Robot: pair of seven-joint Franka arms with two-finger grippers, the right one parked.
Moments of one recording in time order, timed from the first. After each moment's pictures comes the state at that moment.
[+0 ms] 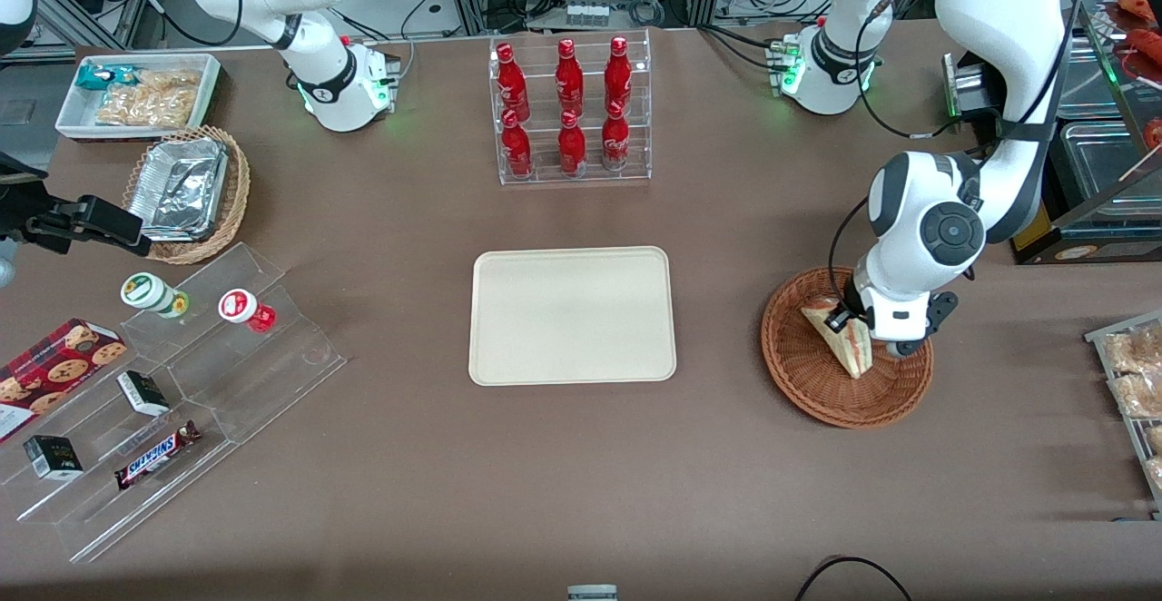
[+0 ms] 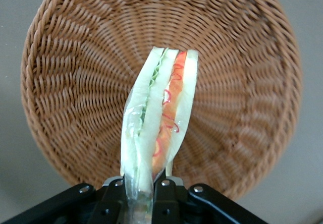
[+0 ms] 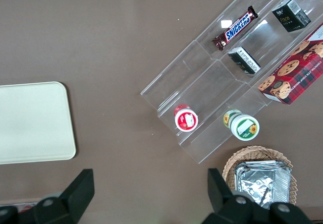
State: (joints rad) arm -0.17 0.26 -0.04 -2.07 0.02 2.26 -0.92
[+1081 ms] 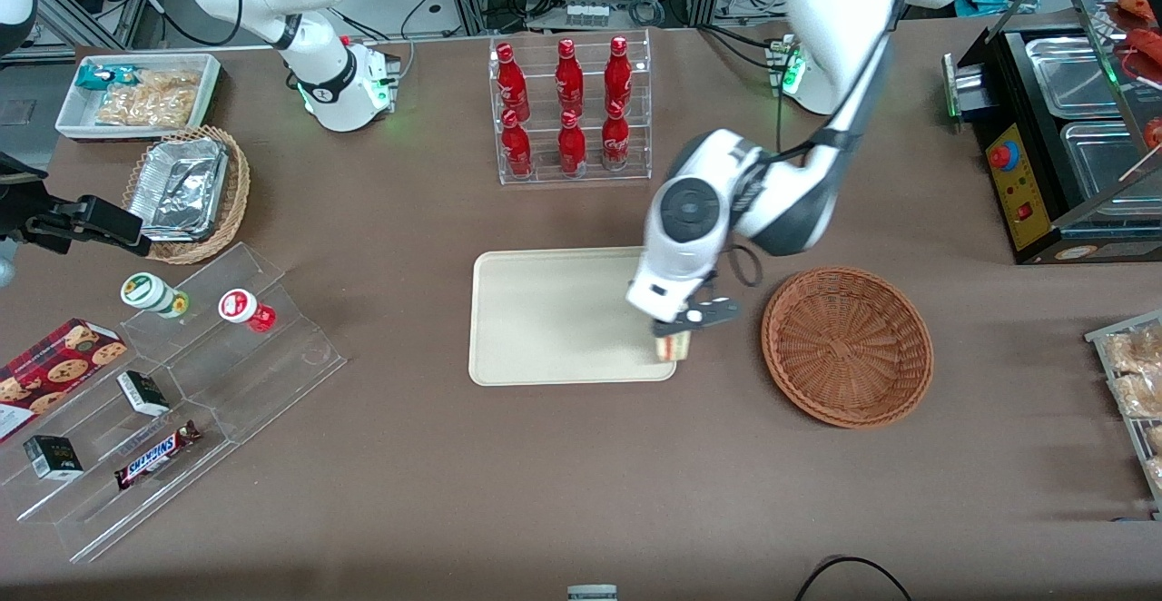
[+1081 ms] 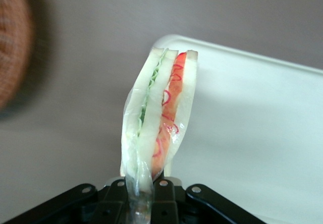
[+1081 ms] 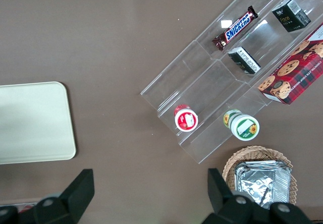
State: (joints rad) arm -0.62 0.55 -0.07 -1.58 0.01 2.03 -0.94
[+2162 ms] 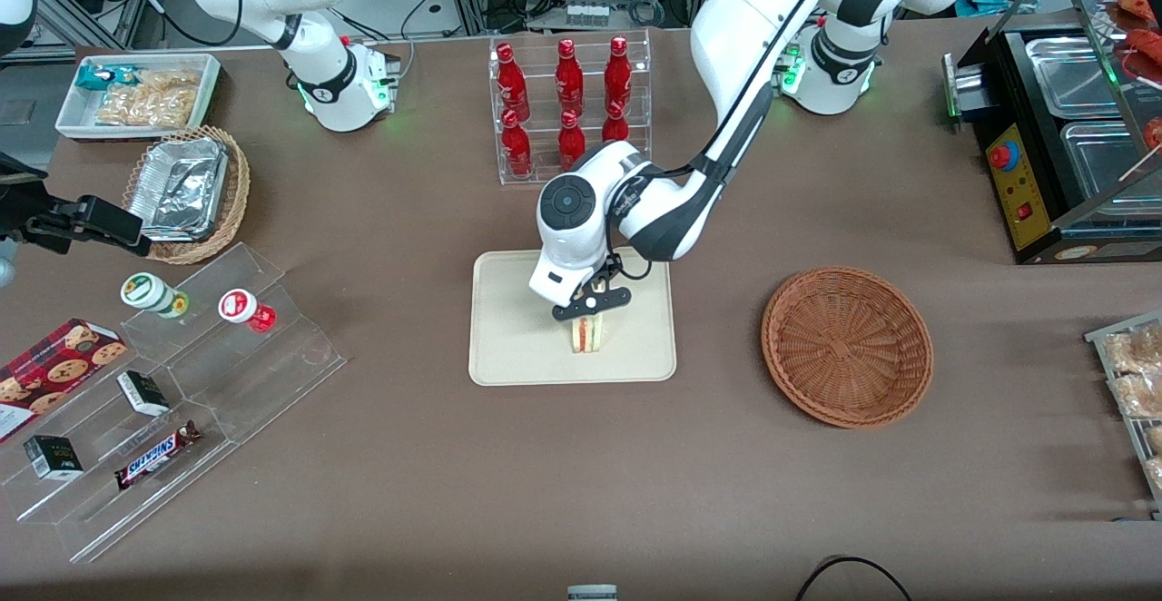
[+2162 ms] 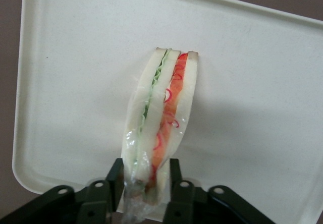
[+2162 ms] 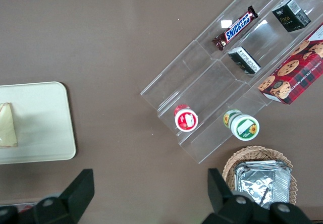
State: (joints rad) arm -0.77 0.76 -0.07 -1.39 0.01 2.09 -1.07
